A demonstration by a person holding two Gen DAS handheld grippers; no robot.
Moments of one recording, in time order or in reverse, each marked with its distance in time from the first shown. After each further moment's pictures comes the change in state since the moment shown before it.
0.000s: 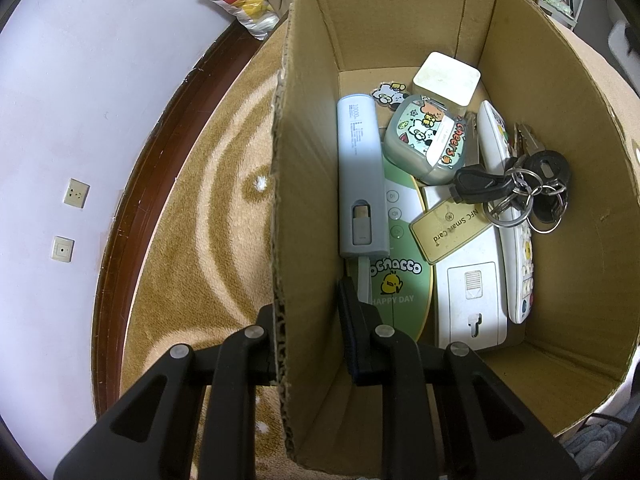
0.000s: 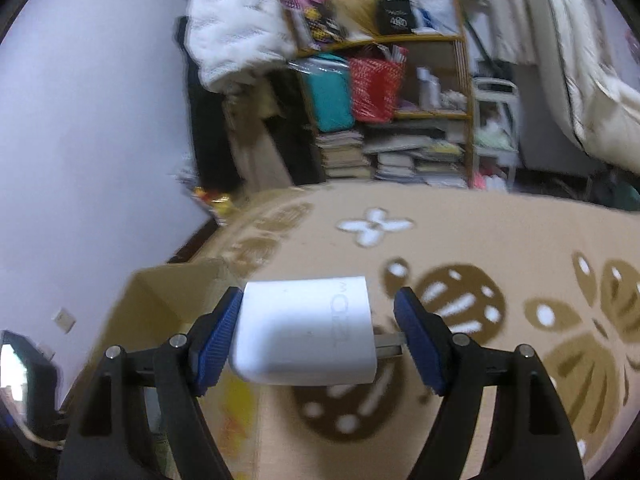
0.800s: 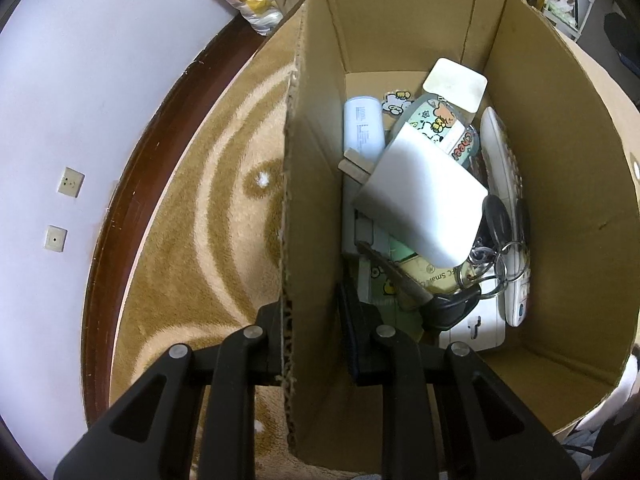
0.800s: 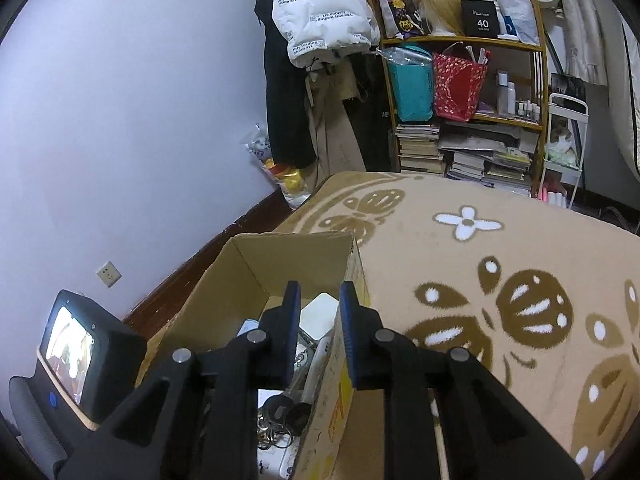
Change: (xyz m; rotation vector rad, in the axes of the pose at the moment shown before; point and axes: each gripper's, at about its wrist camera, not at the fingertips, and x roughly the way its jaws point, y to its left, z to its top) left arm 0.007 0.013 0.001 -0.039 0.008 -0.032; right arm 0.000 0.068 -0.018 -0.124 0.072 0.182
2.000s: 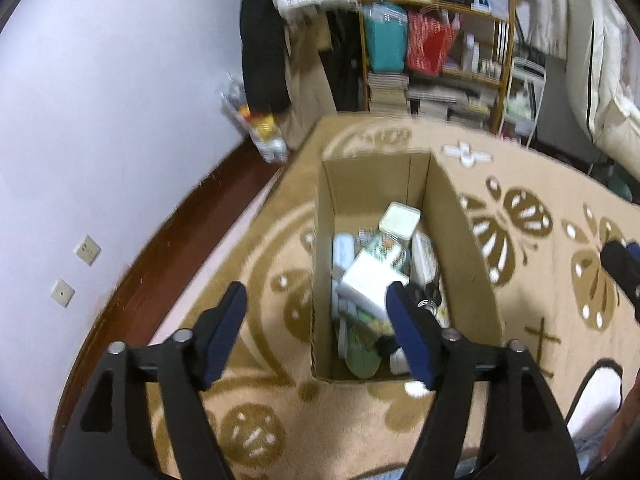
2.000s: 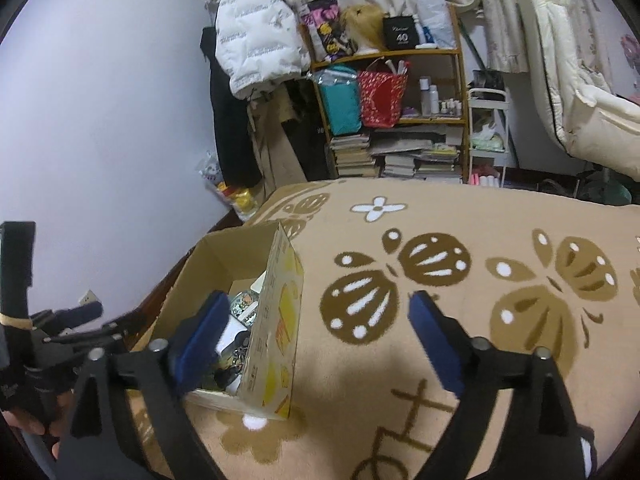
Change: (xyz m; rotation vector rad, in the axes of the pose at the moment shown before) left arm -0.137 0.019 -0.053 -0.035 -0.524 -0.055; right arm -0.135 -0.026 -0.035 0.133 -0.080 -0.190
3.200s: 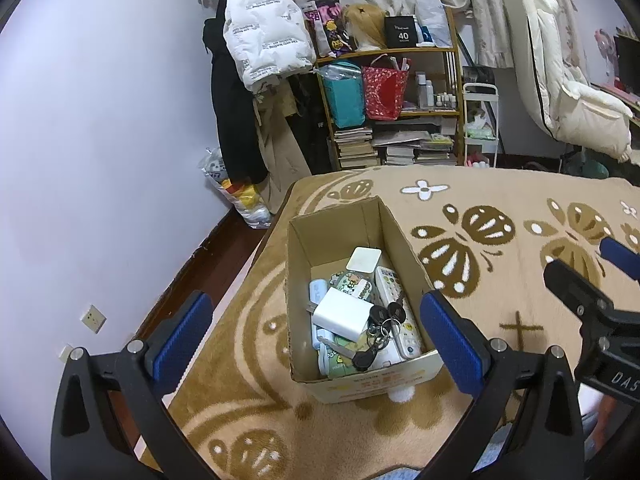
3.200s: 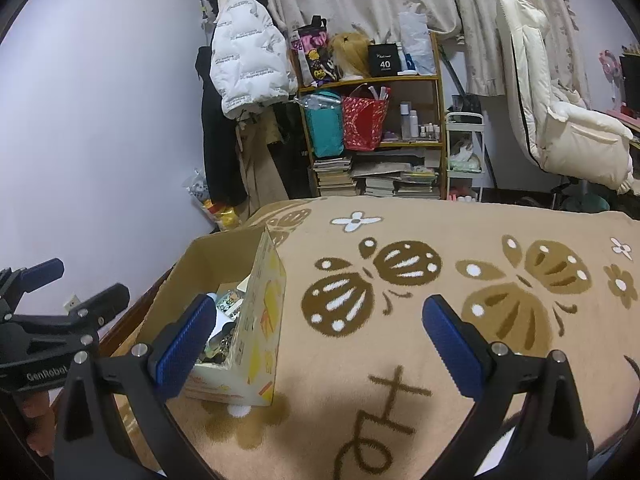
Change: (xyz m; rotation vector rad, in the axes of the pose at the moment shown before) left arm -0.061 -0.031 -0.021 0.159 -0.207 -0.032; right arm -0.029 0.003 -0.034 -0.021 -0.092 -0.064
